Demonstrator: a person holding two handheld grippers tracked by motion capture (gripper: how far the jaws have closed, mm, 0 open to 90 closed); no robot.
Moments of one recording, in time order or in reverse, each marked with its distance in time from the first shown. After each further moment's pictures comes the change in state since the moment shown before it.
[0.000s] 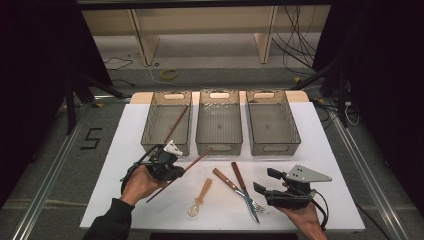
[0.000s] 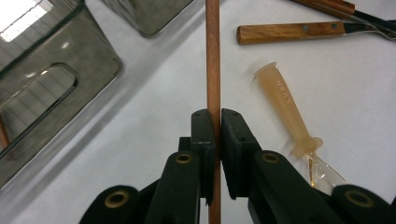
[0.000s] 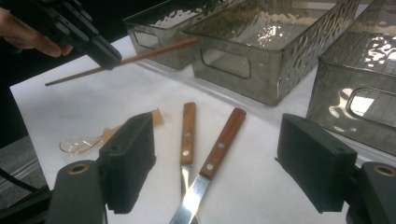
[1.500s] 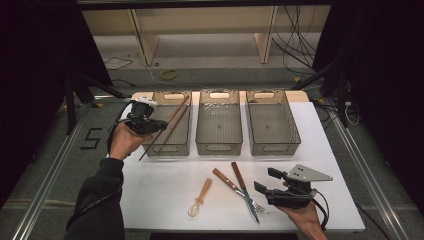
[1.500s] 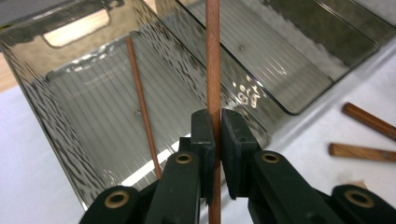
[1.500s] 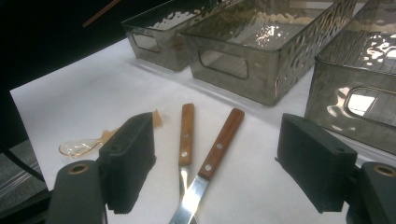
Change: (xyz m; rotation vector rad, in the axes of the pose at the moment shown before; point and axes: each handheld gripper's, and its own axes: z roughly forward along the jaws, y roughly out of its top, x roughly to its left) left arm 0.101 0.055 -0.042 -0.193 0.126 -0.164; right arm -0.002 0.000 0.000 -0.006 0.001 0.014
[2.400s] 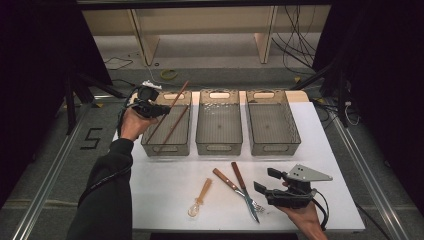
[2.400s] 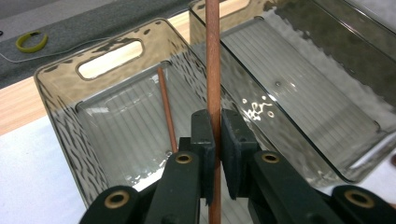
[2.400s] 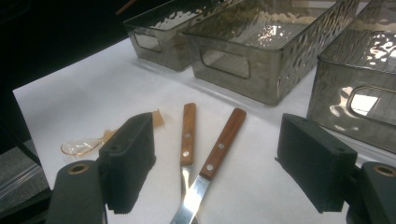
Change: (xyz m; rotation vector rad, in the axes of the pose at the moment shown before) left arm 0.027 0.034 0.030 -0.027 0.063 -0.033; right arm -0.001 0.000 0.001 0.001 0.009 -0.002
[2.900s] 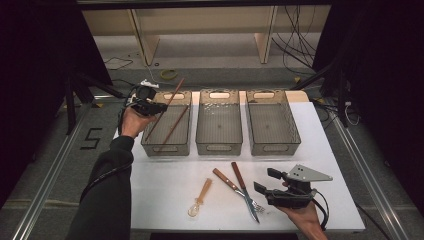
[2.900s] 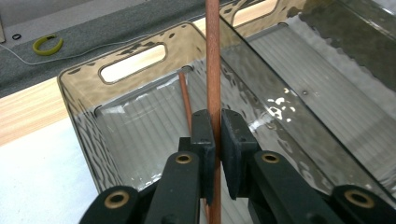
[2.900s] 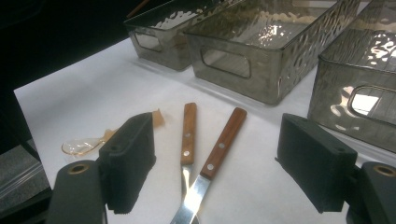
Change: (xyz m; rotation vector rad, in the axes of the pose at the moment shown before) left arm 0.019 -0.005 0.014 -0.025 0.041 -0.021; right arm 0.000 0.000 0.000 0.001 0.002 0.002
